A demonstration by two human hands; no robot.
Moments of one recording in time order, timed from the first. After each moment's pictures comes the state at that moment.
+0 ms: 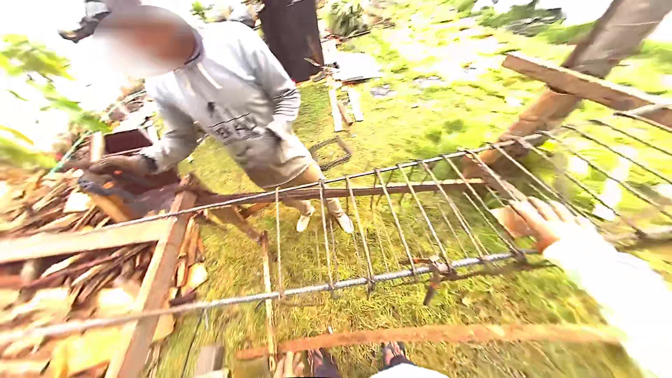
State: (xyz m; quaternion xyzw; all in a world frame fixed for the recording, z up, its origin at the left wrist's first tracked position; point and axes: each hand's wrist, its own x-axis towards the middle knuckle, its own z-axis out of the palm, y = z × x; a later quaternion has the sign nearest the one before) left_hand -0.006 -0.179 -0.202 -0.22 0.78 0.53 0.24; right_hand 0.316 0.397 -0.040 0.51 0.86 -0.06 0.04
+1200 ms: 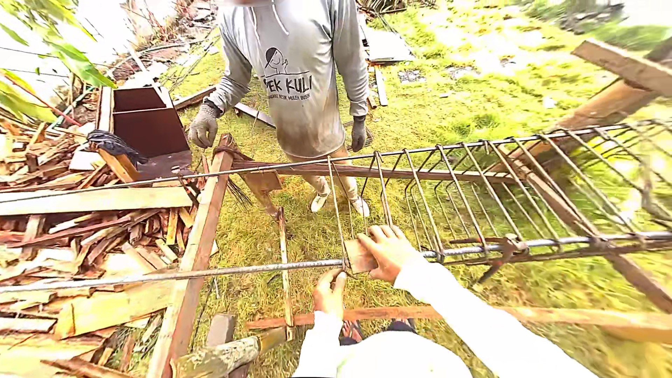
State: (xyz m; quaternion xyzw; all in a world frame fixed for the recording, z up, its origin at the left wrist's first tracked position) left_hand -0.106 -0.133 -0.090 0.19 0.80 0.49 0.28; right_hand -0.030 0.061 0.004 0.19 0.95 -0.17 0.19
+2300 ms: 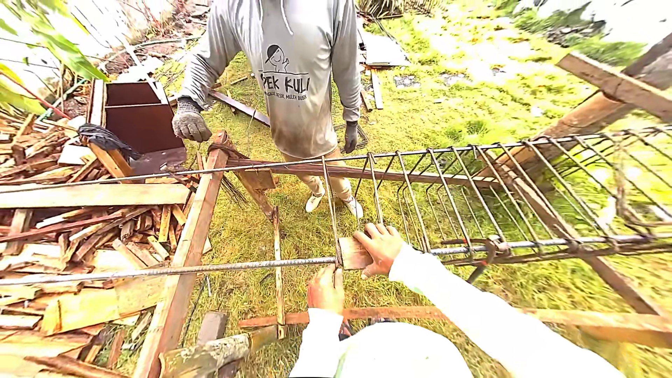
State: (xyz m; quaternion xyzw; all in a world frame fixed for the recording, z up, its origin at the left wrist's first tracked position) left_hand -0.094 -0.119 -0.060 0.30 0.89 0.29 0.16; right_hand -0.034 0.077 0.010 0.18 0.94 -0.16 0.26
